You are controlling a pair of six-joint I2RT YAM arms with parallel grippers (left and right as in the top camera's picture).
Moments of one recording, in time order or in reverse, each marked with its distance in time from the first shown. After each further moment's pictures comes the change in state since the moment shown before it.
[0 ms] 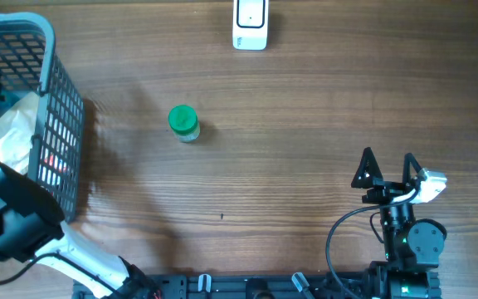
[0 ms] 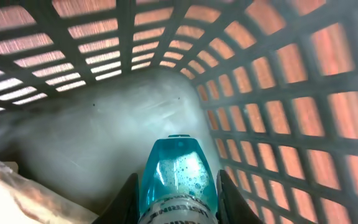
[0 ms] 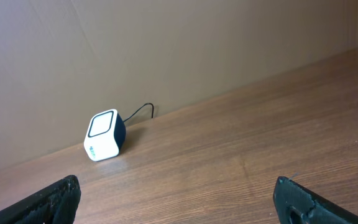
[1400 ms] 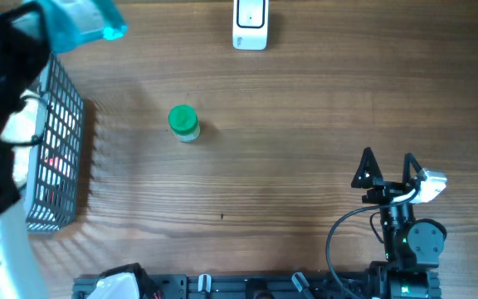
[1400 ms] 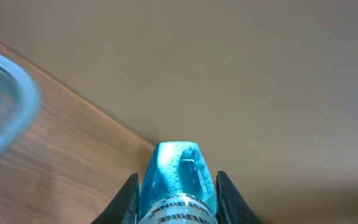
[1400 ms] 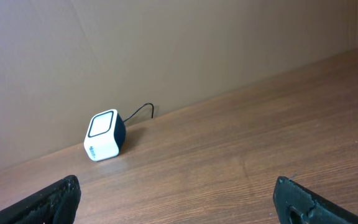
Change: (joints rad) left arm -0.409 -0.706 -0.004 -0.005 0.345 -0.019; right arm 0.000 0.000 0.000 0.000 0.000 0.000
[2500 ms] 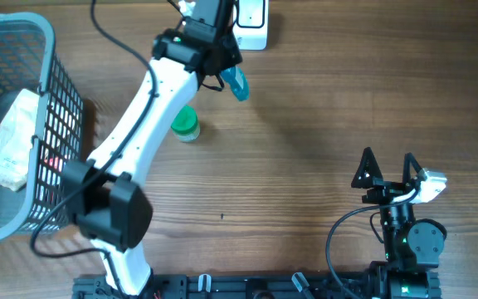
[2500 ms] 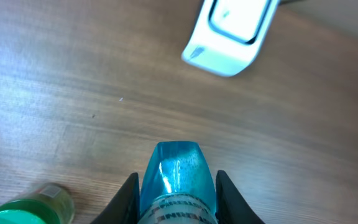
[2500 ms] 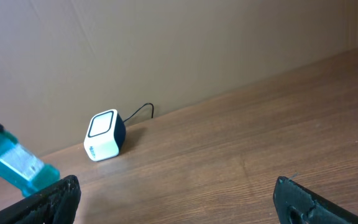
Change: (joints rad) left arm -0.641 0.685 -0.002 0.019 -0.420 0.000; right arm 0.000 0.000 0.000 0.000 0.000 0.000
